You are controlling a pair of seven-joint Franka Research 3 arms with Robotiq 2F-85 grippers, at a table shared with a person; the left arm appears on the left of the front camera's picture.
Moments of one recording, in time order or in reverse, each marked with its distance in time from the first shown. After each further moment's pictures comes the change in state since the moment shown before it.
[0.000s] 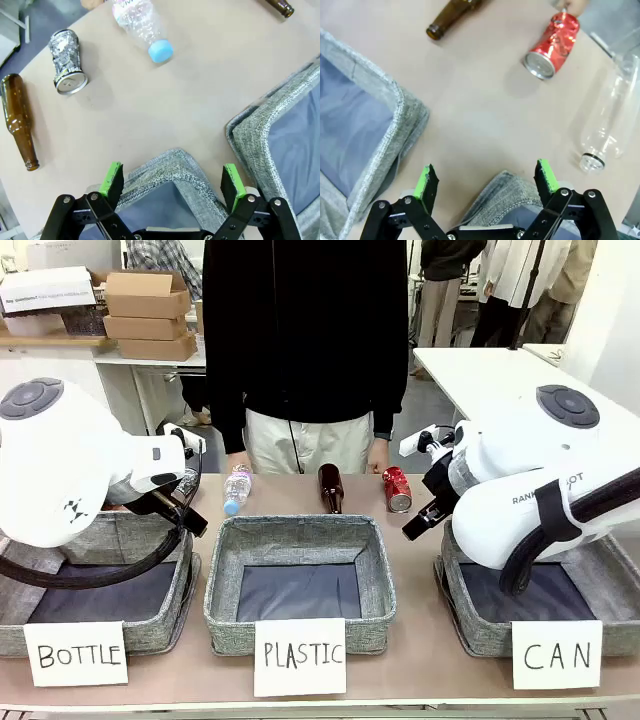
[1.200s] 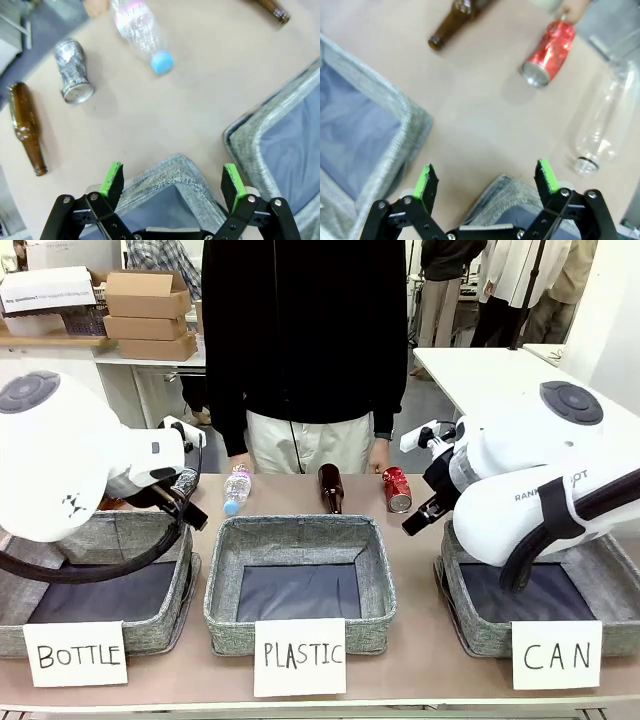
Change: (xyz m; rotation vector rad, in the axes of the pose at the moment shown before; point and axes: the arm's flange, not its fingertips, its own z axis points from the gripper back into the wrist) left arm 0.014 0.002 0.023 0.007 -0.045 -0.014; right arm 0.011 0.000 0.021 0.002 -0.047 -0.020
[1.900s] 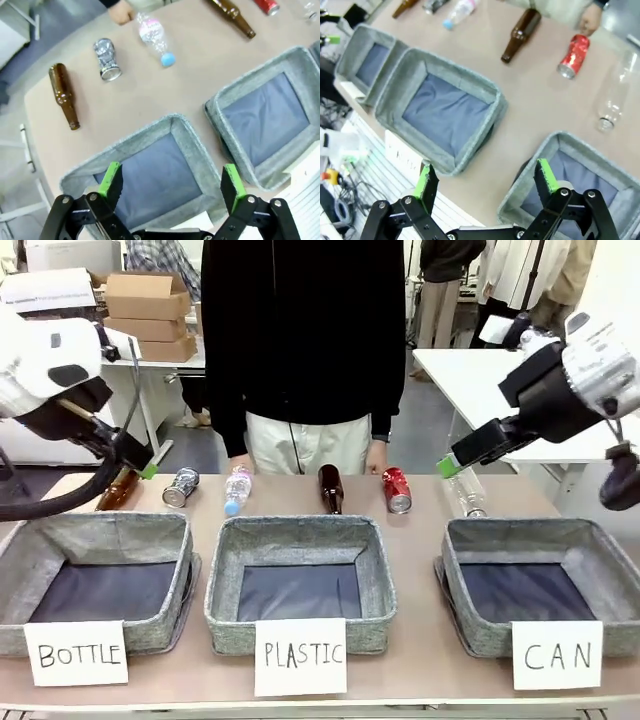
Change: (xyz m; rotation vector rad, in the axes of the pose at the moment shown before) left arm 0.004 0.006 0.161 -0.010 0.010 0.072; right arm 0.001 -0.001 0.177 0.275 -0.047 -0.186
